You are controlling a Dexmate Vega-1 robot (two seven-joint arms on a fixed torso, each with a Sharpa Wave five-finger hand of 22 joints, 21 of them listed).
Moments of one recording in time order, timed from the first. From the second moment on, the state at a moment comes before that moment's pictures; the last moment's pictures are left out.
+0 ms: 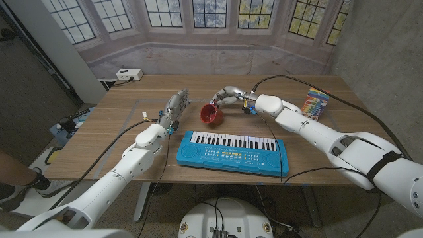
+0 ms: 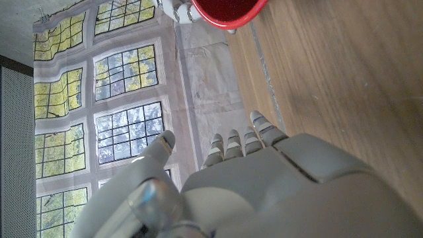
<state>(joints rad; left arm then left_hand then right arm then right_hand) 0.90 0.52 0.40 -1.45 -0.65 -0.21 0.02 0.30 0.17 0.64 0.04 0.17 0.04 0.07 0.18 0.17 0.01 0.11 0.21 0.19 -0.03 0.11 0.18 0.17 0.13 0.06 0.20 0.17 -0.34 -0.37 -0.83 -0.94 0.03 0.40 0.27 1.14 0.04 0.34 -0.16 0.18 0.98 -0.18 0.38 0.21 0.98 -0.16 0.35 0.24 0.59 -0.05 0.30 0.22 0.44 -0.04 0.19 0.16</state>
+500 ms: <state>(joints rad) 0.90 0.52 0.40 -1.44 -0.65 -0.21 0.01 0.30 0.17 0.64 0.03 0.17 0.04 0.07 0.18 0.17 0.01 0.11 0.21 0.19 -0.03 0.11 0.18 0.17 0.13 0.06 0.20 0.17 -0.35 -0.38 -0.82 -0.98 0.02 0.37 0.26 1.14 0.04 0.34 -0.16 0.18 0.98 -0.18 0.38 0.21 0.99 -0.16 0.35 0.24 0.59 -0.05 0.30 0.22 0.44 -0.04 0.19 0.16</state>
